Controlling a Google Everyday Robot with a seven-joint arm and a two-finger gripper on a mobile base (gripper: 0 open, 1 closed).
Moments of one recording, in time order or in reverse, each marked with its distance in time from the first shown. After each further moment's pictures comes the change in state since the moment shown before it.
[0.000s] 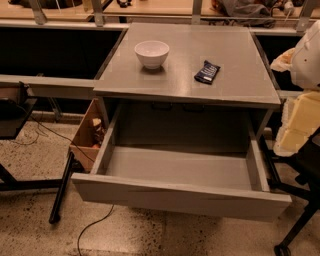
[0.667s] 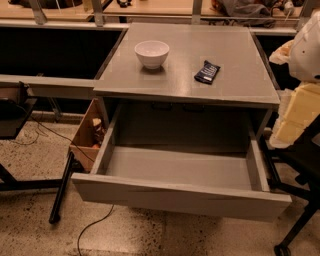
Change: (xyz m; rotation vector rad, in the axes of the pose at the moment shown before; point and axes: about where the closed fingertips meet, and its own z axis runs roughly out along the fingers) arm -0.005 -0.010 -0.004 0.024 -0.015 0.007
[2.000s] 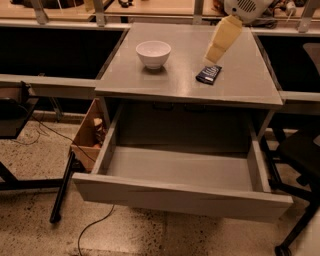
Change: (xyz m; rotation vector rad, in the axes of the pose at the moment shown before) arm -0.112 -0.176 0.034 0.140 -0.156 0.138
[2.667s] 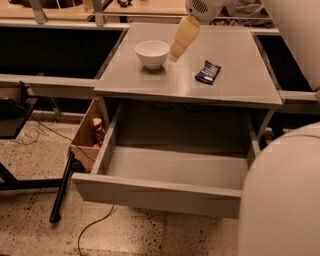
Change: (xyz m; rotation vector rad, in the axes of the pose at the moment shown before) arm -0.062 -0.014 0.054 0.011 0.024 0.092
